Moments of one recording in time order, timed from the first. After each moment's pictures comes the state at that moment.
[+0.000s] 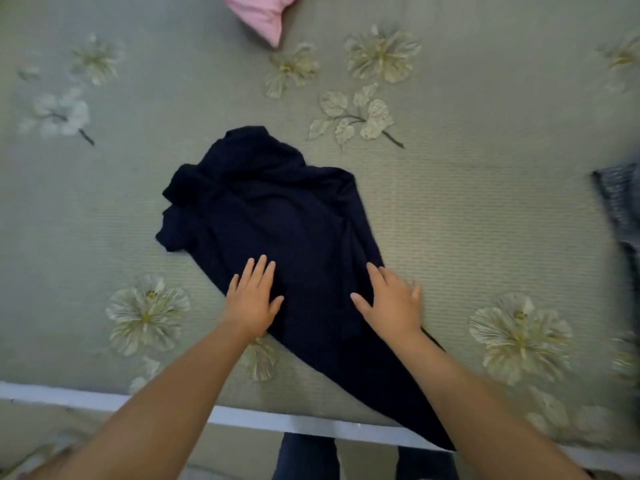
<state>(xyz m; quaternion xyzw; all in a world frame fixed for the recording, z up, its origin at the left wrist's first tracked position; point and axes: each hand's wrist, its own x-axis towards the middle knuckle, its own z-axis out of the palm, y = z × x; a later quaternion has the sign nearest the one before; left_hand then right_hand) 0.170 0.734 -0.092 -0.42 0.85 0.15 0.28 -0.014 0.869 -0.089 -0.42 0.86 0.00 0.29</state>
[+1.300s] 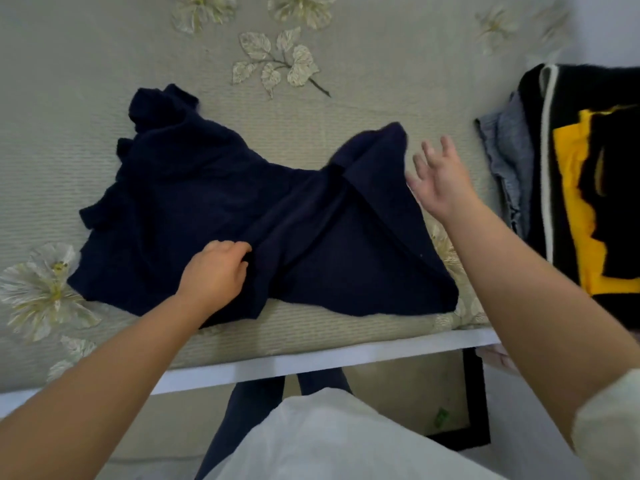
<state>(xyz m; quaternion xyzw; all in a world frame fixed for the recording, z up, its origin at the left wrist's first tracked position) 0.163 0.769 -0.051 -0.32 0.89 0.29 0.15 -0.138 0.889 0.005 0.11 0.67 -0.65 0.35</state>
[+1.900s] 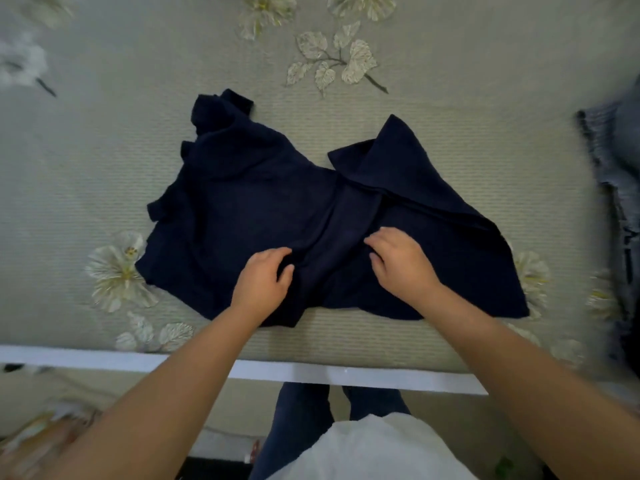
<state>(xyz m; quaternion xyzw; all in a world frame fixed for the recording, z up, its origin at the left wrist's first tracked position) 0.153 0.798 -0.059 -0.47 0.81 0.33 0.09 -0.038 0.912 -0.063 -0.53 0.78 -0.13 0.31</state>
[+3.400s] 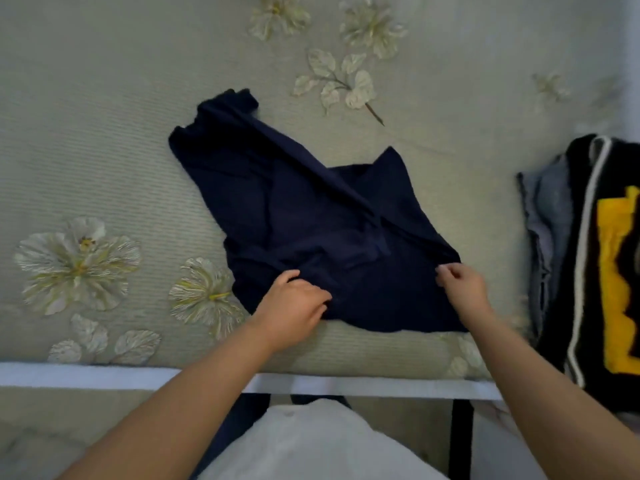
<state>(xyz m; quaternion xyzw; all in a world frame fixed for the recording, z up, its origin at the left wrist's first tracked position) 0.145 0.812 -0.047 -0.19 0.91 0.36 0.12 -0.101 0.958 -0.054 -0.09 0.94 -0.17 0.30</state>
